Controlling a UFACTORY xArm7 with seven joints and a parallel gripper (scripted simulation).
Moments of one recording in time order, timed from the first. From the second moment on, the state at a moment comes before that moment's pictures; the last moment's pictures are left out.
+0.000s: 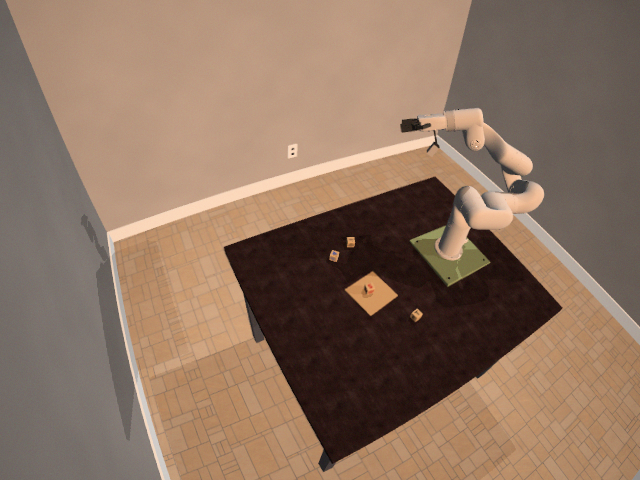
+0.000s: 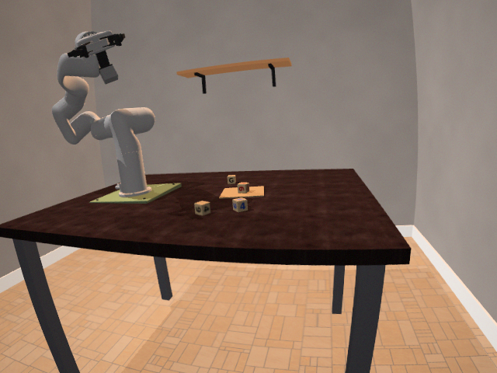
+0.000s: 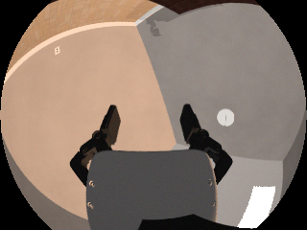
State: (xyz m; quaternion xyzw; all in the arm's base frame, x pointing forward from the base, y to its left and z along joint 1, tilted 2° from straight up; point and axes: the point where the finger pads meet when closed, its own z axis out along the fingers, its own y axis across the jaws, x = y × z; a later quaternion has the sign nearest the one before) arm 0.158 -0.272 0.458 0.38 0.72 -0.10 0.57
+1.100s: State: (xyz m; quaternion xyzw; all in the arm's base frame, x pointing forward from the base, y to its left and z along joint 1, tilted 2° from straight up) arm 0.221 -0.234 0.462 0.18 0.80 -0.25 0.51
